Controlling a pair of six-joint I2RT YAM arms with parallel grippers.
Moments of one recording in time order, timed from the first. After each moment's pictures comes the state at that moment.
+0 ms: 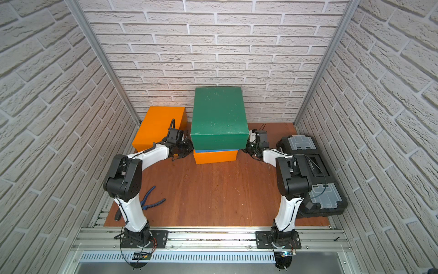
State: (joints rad) left arm -0.32 1.89 1.27 -0.24 0.23 -0.83; right arm 0.08 1.91 1.14 0.11 -0.58 0.76
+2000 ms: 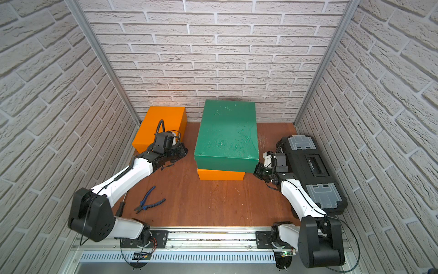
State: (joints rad) left arm -0.39 1.41 1.05 -0.34 0.13 -0.77; right arm -0.01 1.17 0.66 -0.36 -0.51 0.57
